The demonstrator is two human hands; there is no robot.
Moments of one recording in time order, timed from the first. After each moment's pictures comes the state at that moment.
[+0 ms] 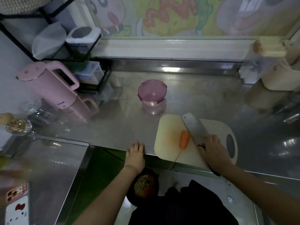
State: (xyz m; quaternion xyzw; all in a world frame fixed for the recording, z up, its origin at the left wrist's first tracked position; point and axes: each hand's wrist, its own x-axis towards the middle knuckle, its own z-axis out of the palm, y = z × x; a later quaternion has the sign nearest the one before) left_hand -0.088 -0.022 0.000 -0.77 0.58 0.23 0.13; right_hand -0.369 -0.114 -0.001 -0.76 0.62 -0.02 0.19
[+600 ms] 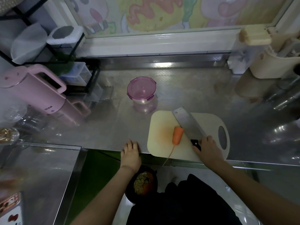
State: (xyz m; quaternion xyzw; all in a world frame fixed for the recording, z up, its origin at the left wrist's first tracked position) left_hand -0.103 -0.026 0.000 -0.79 0.56 0.21 0.11; right_hand -0.377 -0.102 -0.014 -0.70 0.67 0.03 0.23
